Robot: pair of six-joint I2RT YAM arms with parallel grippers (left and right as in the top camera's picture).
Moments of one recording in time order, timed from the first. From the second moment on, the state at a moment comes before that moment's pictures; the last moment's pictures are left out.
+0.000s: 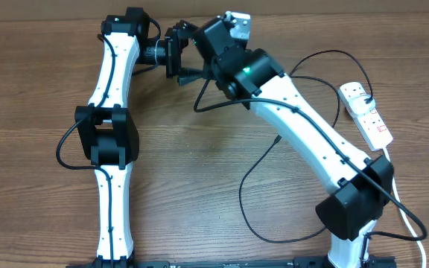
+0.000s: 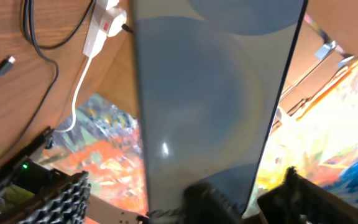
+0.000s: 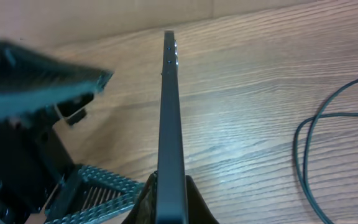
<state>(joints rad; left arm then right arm) -0.07 2.63 2.53 -1.46 1.55 -0.61 0.64 1.99 1.99 -0.91 0.42 0.67</state>
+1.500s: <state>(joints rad) -0.07 2.63 2.53 -1.10 1.53 -0.50 0.24 1.91 1.99 -0.93 -0.08 0.89</state>
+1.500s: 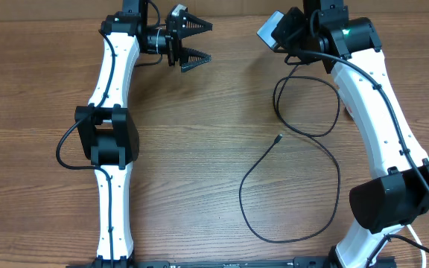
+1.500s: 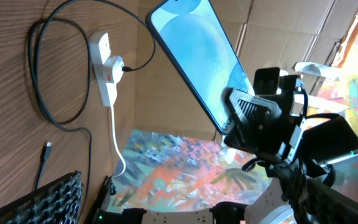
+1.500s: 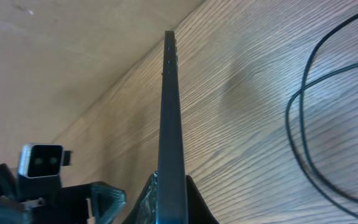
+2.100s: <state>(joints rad) -0.07 2.63 2.53 -1.10 1.44 -0.65 0.24 1.91 1.99 -0.87 -0.15 1.06</state>
